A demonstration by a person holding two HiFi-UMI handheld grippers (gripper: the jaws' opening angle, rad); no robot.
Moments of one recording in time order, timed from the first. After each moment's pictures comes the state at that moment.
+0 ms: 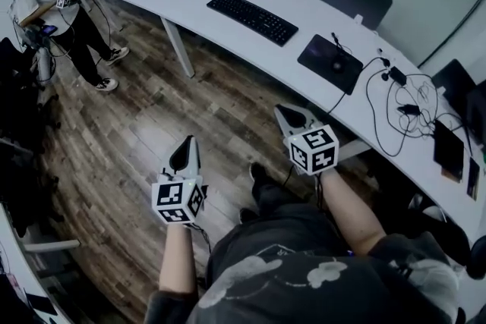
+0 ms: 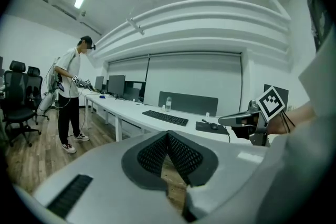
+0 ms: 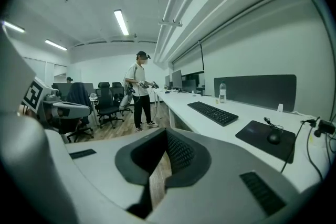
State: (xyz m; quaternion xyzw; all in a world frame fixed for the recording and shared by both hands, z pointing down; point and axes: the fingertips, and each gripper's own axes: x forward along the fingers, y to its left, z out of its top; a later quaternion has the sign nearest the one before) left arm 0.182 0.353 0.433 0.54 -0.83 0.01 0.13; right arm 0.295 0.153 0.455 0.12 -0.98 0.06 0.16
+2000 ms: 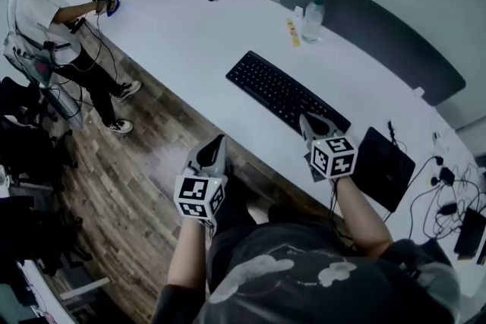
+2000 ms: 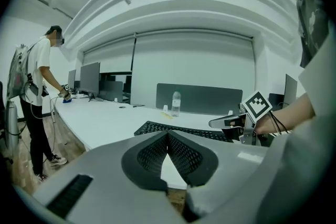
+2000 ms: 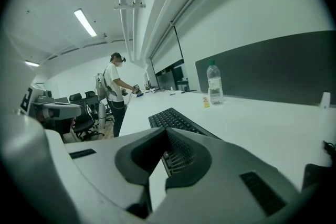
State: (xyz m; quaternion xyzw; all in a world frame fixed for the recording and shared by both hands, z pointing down) left arm -0.122 0.011 0.454 0.61 -0.77 0.07 0.15; right arm -0.001 -0.177 0.517 0.18 -0.96 0.15 0.17
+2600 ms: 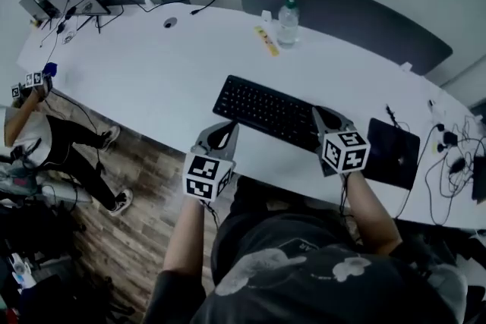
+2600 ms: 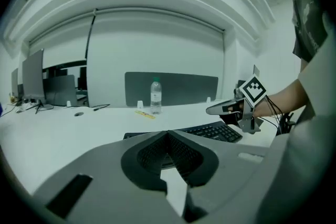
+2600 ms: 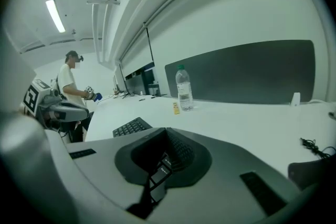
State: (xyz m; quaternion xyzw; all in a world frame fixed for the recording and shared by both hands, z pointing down) left arm -0.188 -0.132 0.482 0.77 -0.60 0.15 0.15; right arm -0.009 -0.255 0.521 0.34 -0.91 0.17 0.17
